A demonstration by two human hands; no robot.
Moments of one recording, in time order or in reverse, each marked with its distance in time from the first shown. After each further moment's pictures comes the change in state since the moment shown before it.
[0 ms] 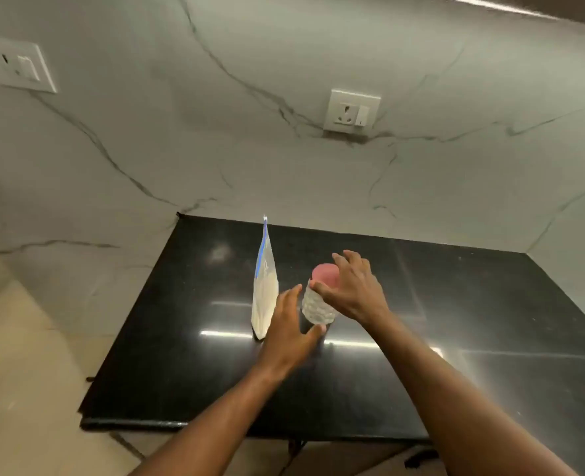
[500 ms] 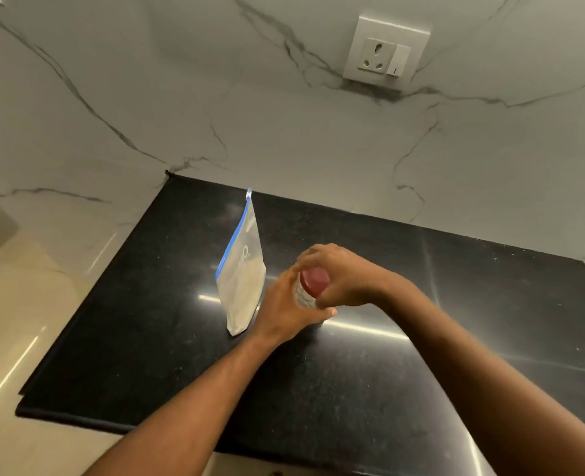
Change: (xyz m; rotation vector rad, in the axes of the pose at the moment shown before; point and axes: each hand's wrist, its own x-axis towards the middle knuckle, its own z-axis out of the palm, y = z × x) left_hand 0.087 -0.029 0.051 0.031 0.016 -0.133; right_hand 0.076 0.018 -0.022 -0.066 -0.587 -0.427
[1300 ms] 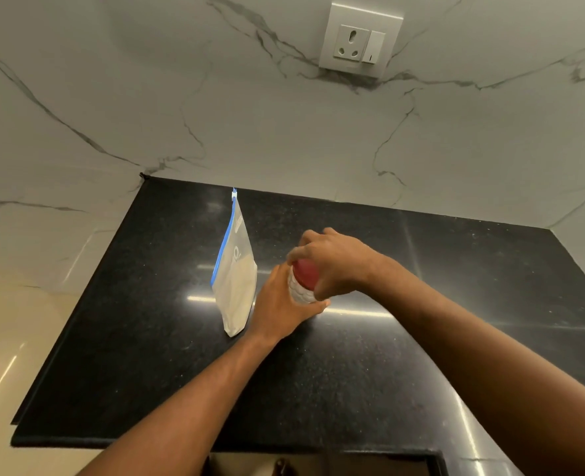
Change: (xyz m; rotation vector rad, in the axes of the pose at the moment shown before) left_hand 0.006 -0.007 0.001 0.098 -0.077 -0.004; right_hand 0.012 -0.005 -0.002 -0.381 0.060 0.049
